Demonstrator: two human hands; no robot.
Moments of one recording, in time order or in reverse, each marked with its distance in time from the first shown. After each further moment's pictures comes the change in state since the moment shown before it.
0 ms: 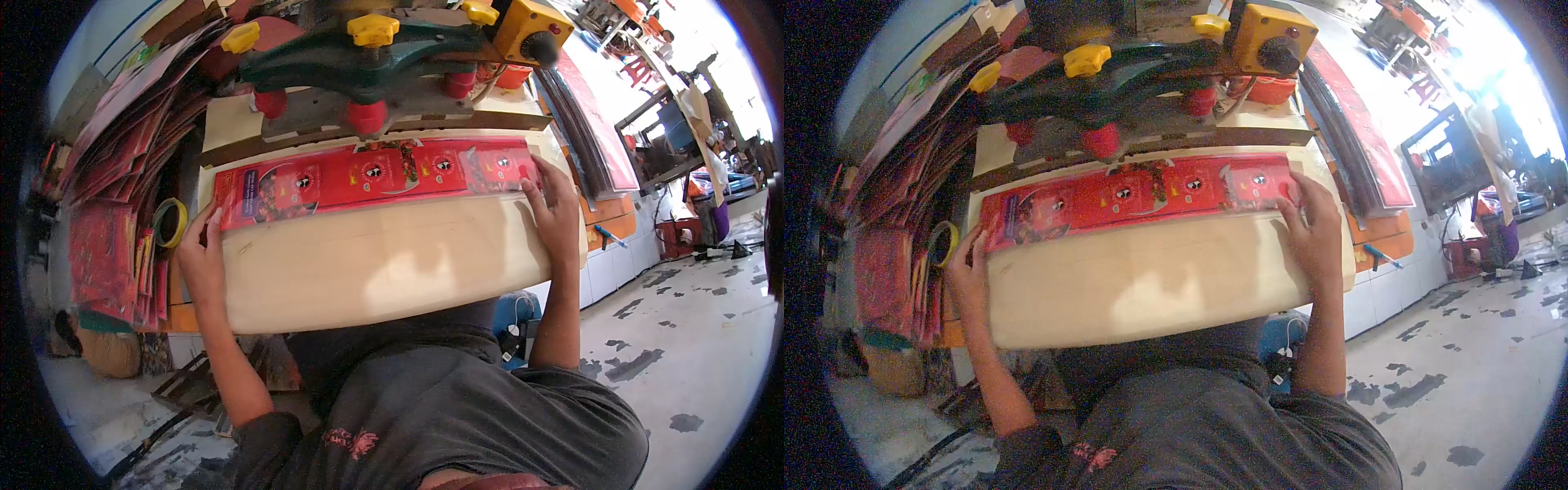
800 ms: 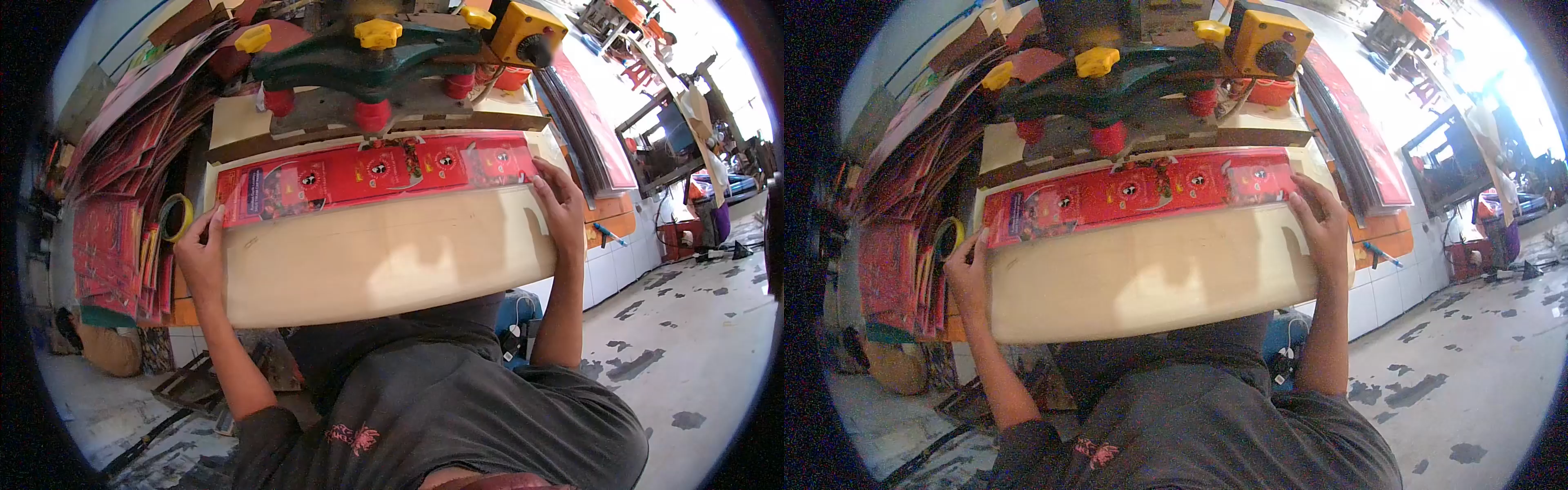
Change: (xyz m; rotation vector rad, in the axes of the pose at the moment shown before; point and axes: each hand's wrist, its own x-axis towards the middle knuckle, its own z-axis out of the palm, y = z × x) left_hand -0.002 0.000 -0.009 -0.073 0.063 0.033; right_hand 0.000 0.036 -0.005 0.352 -0.033 0.141
